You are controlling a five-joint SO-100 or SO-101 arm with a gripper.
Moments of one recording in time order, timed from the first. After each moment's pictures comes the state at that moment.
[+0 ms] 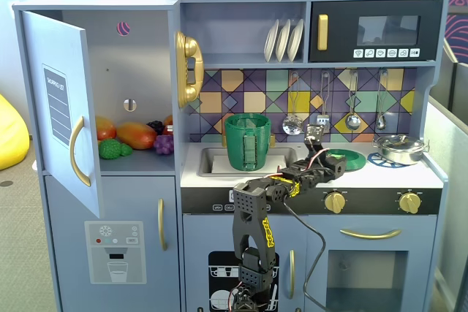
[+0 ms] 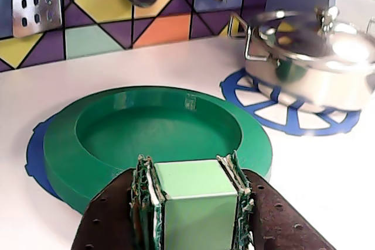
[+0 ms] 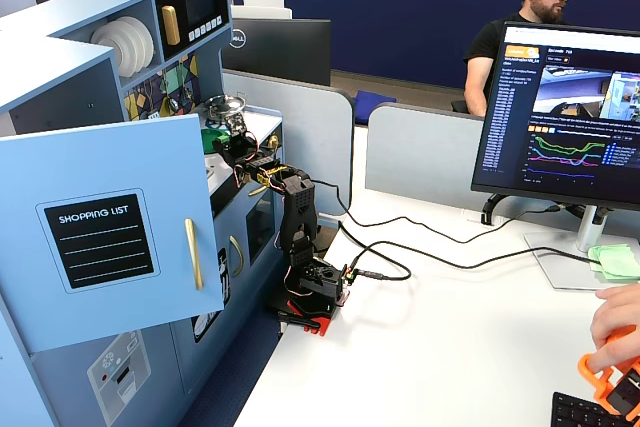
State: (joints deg) arm 34.5 95.5 109.0 -12.1 -100.5
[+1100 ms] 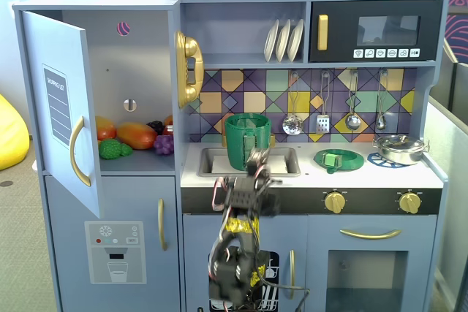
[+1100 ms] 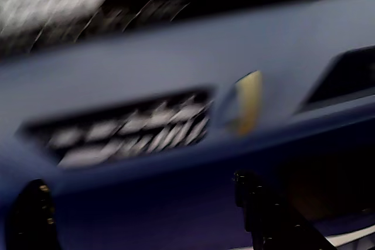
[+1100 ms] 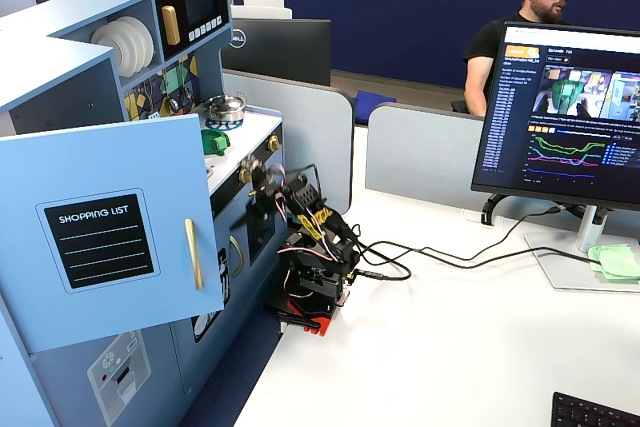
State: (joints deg) arm 11.9 170.9 138.4 74.7 -96.1
